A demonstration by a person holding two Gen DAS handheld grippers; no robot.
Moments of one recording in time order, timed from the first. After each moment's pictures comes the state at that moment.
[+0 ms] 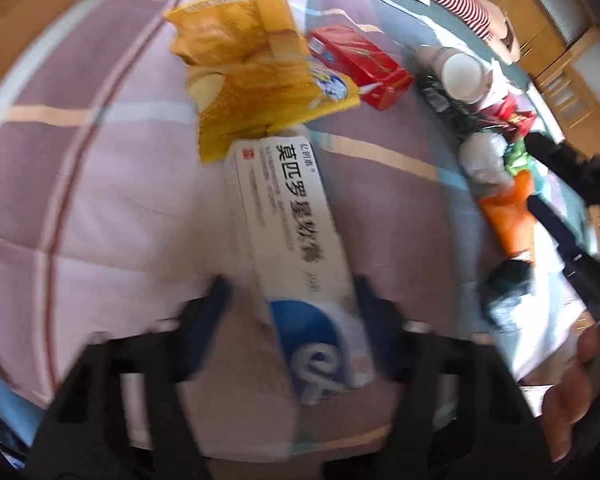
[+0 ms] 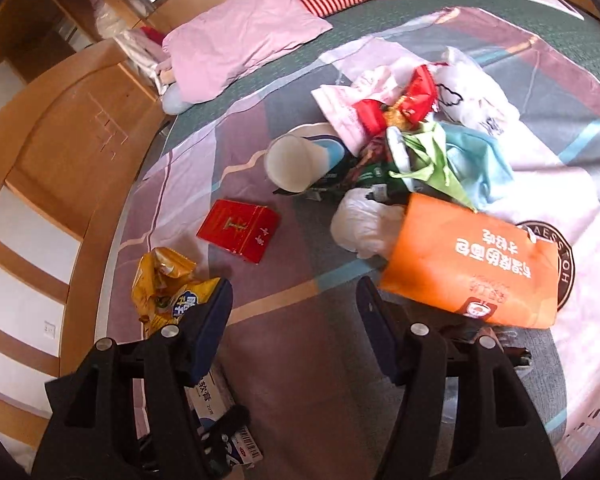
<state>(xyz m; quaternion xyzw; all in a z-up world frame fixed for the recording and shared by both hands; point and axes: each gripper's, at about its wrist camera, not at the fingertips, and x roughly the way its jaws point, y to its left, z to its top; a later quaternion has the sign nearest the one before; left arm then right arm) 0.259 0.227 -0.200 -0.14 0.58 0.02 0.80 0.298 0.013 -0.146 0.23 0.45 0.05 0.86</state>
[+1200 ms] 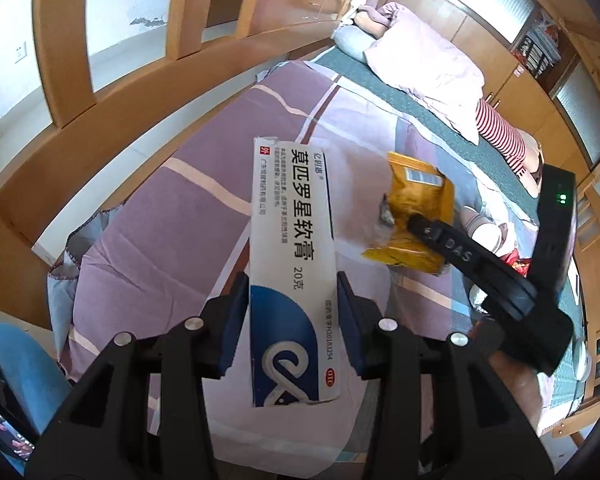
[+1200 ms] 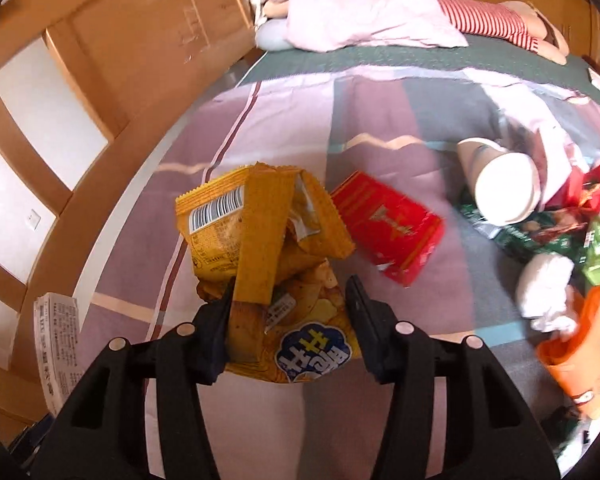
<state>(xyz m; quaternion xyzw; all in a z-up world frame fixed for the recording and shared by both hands) 0.199 0.313 -0.120 -0.23 0.43 0.13 0.86 0.348 0.142 -0.155 0.06 0.46 0.16 0.87</state>
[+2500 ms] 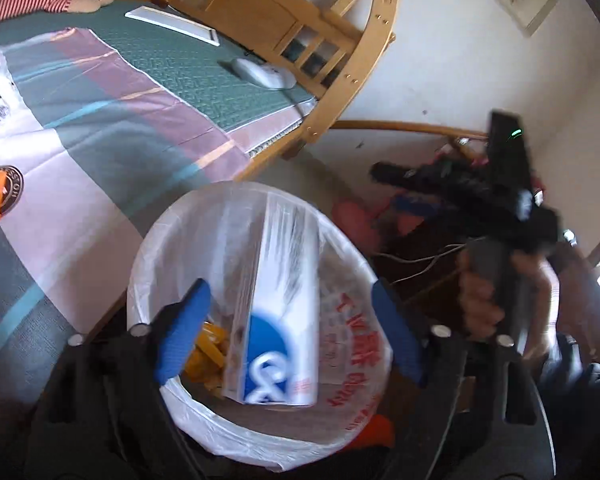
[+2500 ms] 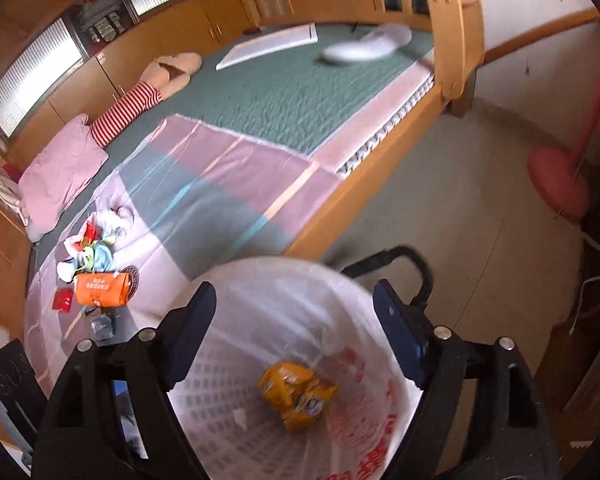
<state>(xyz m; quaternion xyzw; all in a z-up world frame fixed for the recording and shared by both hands) 0.077 -0.086 -0.104 -0.05 0.45 -0.57 0.69 -0.047 -0.312 -0.042 0.26 0.38 -0.26 0.85</state>
